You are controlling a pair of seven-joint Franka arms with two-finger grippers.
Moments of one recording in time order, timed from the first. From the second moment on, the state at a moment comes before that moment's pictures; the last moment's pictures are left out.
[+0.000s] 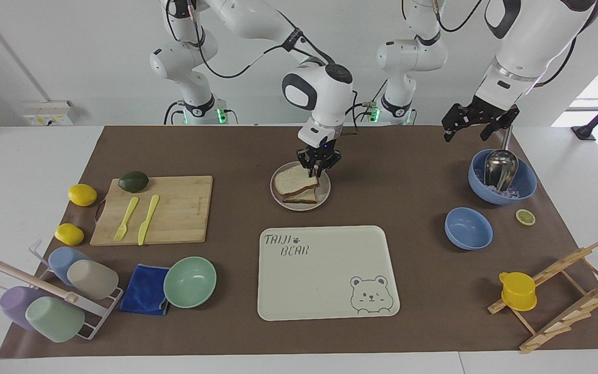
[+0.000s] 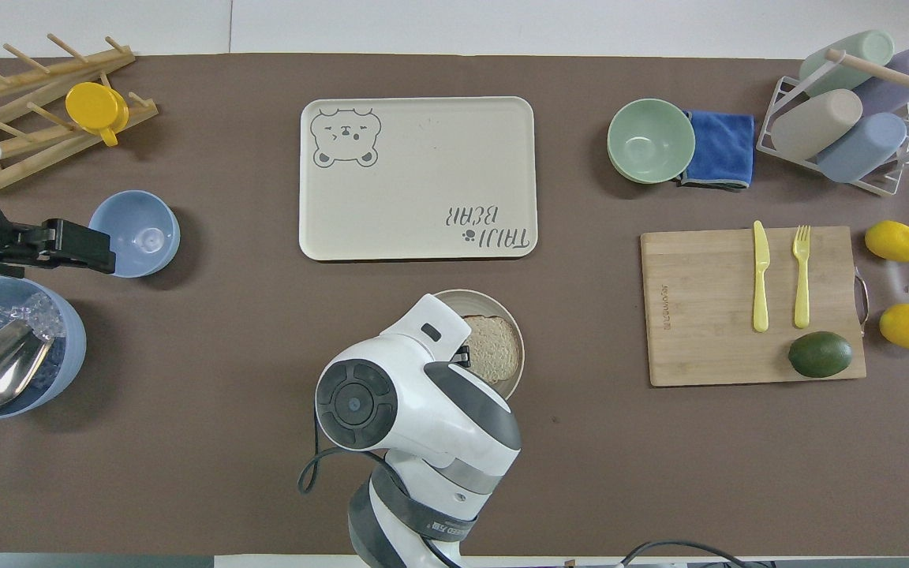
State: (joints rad) left arm -0.07 -0.06 -0.06 -1.64 -0.03 1.55 -0.10; right arm 0.76 0.30 0.06 -1.82 -0.19 2.13 0.88
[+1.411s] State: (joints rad) left arm -0.07 -0.06 -0.07 -1.64 -0.03 1.54 -0.10; right arm -0.02 -0.05 0.05 -1.64 0.00 1.48 0.14
